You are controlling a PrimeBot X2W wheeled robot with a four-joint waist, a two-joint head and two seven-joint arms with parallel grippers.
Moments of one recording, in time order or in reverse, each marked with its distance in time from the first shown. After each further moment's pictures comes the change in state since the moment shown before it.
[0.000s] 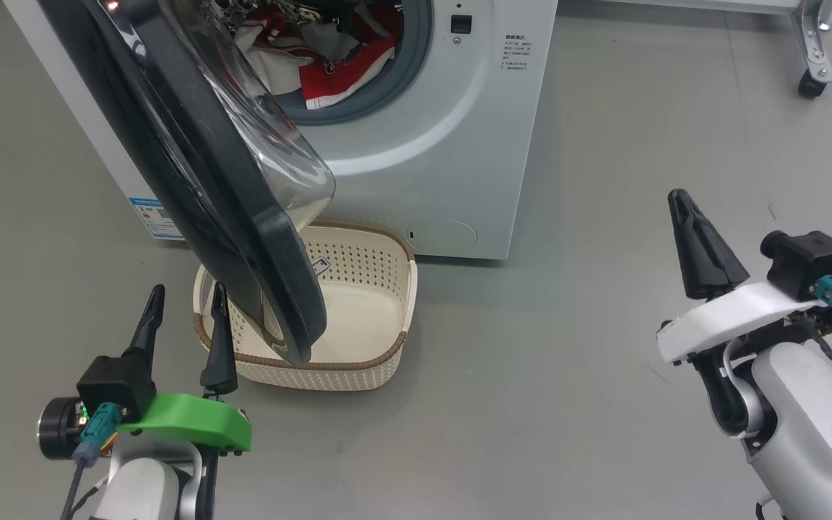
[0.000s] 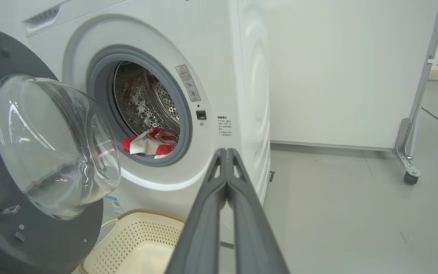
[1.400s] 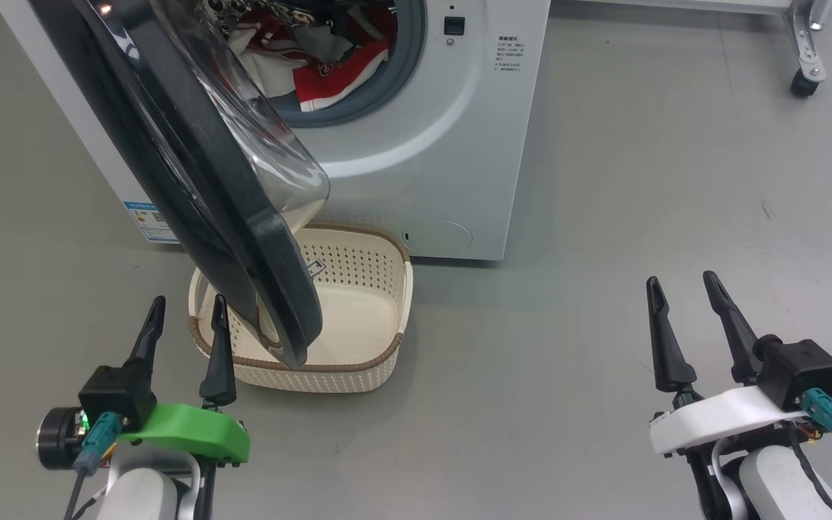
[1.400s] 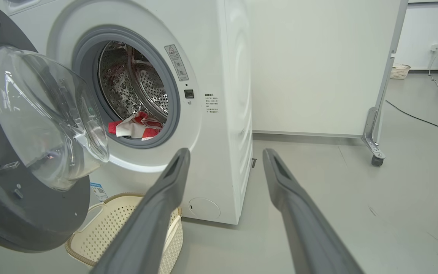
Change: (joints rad) left arm 0.021 0.000 0.010 0.004 0.017 -0.016 0.000; right arm 0.304 0.129 -0.201 -0.197 -0.260 0.011 0.000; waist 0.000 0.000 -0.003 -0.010
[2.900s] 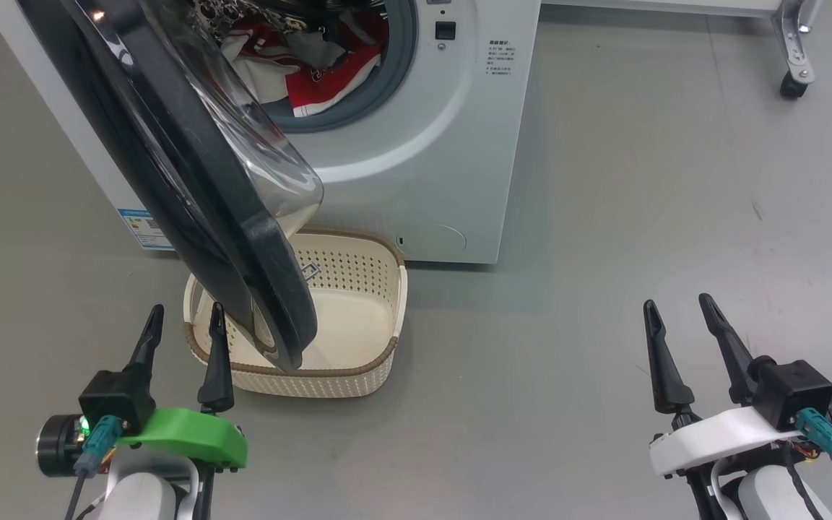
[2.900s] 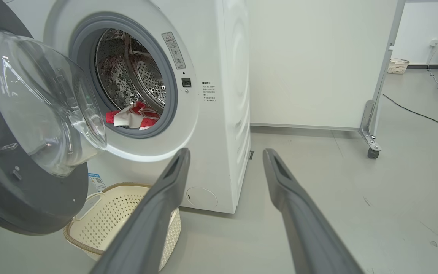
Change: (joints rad) left arm 0.002 0.000 0.007 0.027 0.000 0.000 0.000; right arm 0.049 0.056 -0.073 0.031 -0.079 0.097 0.000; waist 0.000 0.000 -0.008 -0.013
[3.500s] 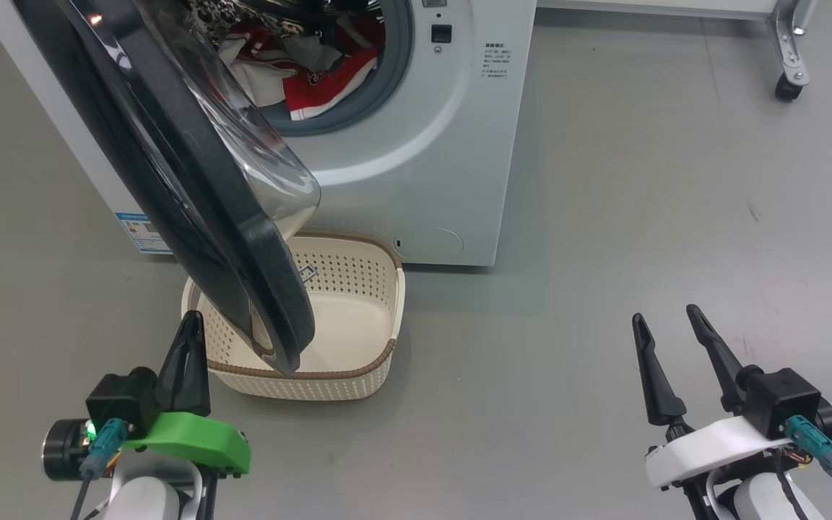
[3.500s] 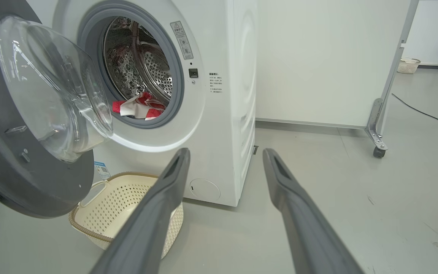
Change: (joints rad) left arm 0.001 0.000 -0.009 0.024 -0.002 -0.002 0.000; right arm 0.013 0.014 -0.009 0.026 -0.043 0.019 0.000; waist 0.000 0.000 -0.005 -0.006
